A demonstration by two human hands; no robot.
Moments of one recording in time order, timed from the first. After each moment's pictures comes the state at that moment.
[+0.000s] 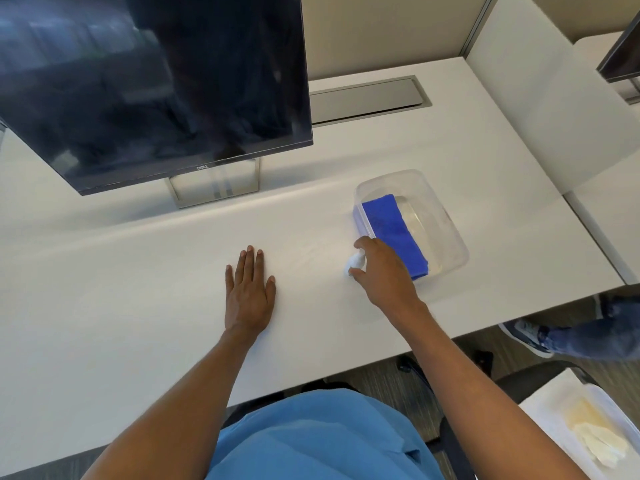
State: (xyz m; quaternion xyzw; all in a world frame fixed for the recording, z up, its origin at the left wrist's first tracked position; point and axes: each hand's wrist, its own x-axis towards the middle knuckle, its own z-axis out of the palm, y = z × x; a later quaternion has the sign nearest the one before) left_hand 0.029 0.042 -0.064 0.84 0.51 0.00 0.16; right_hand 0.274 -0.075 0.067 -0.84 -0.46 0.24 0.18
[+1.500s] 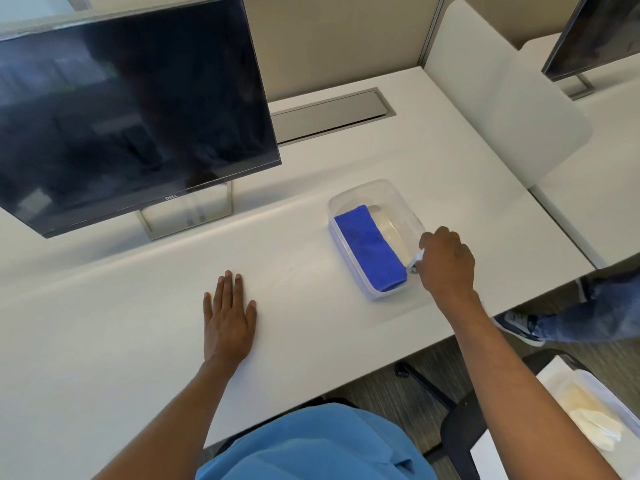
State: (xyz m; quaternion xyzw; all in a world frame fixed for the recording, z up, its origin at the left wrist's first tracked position) left_hand 0.024 0.045 -0.071 0.85 0.50 0.00 0.15; right_hand 0.388 -0.116 0.083 -0.93 -0.37 0.07 -0.06
